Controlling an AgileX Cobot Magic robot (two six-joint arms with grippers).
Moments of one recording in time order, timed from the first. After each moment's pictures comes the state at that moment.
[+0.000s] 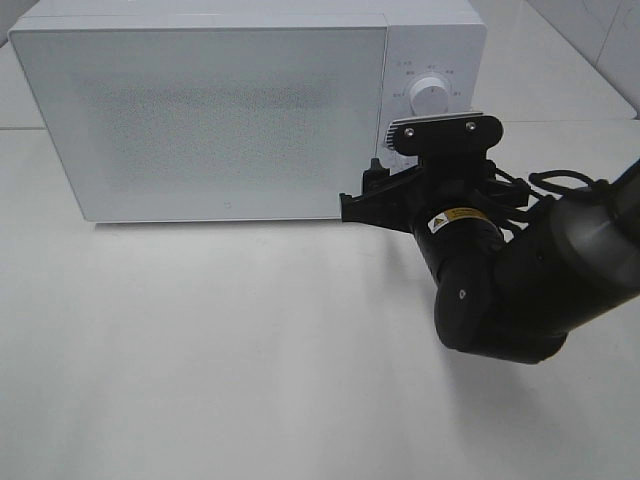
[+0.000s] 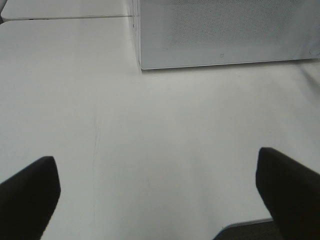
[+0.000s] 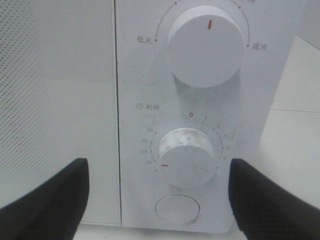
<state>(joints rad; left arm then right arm) -0.04 0.00 -0.52 -0.15 1.08 0.08 0.73 1.97 -0.68 0.80 -1.20 -0.28</state>
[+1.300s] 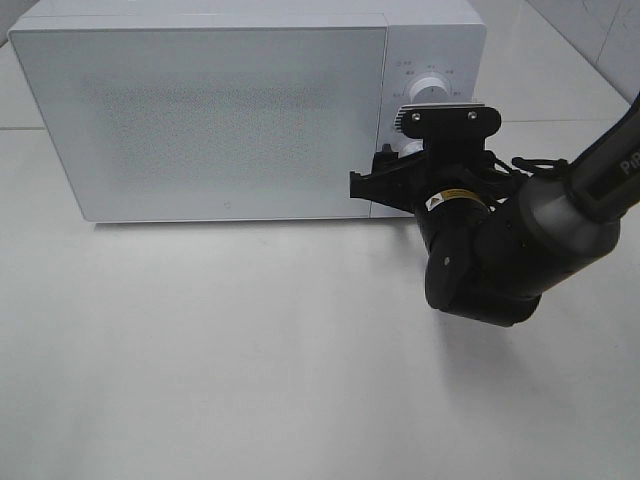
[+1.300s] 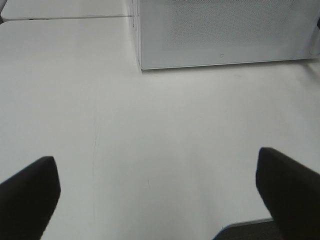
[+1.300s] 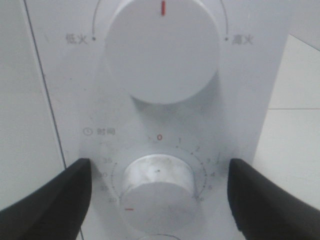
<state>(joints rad) -0.04 0.00 -0.52 -0.15 1.08 0.08 0.62 2.08 -0.80 0.76 -1.19 -0.24</state>
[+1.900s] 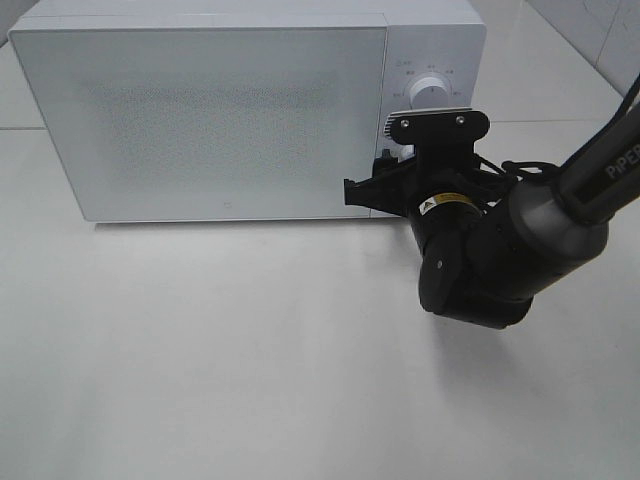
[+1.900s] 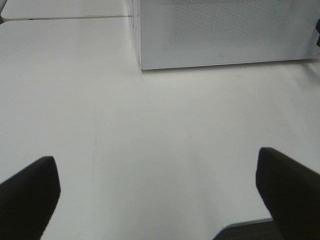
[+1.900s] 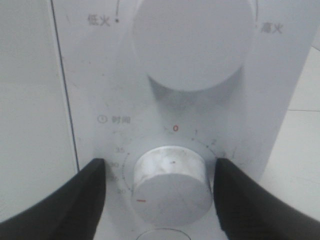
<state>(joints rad) -0.04 0.00 -0.52 -0.15 1.08 0.08 0.63 2.09 -0.81 0.76 -1.18 -0.27</state>
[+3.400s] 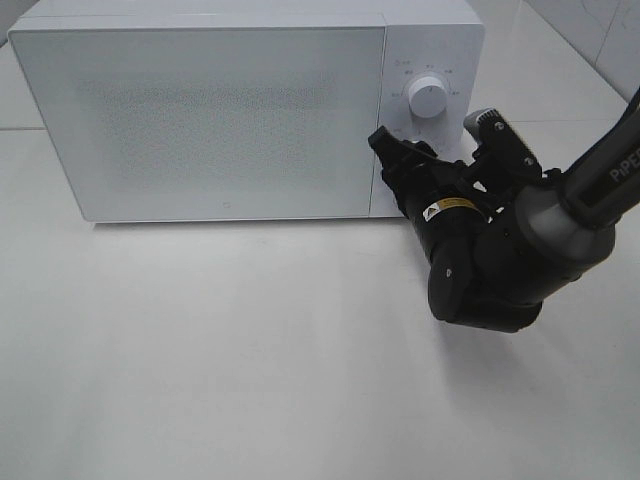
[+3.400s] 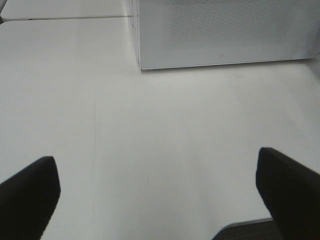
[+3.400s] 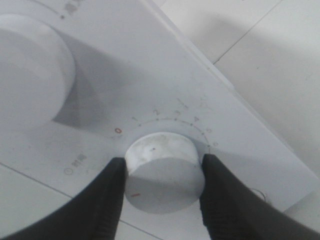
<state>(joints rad) -0.04 0.00 -0.52 -0.15 1.08 0.08 0.62 2.10 -0.80 0.68 -1.19 0.68</state>
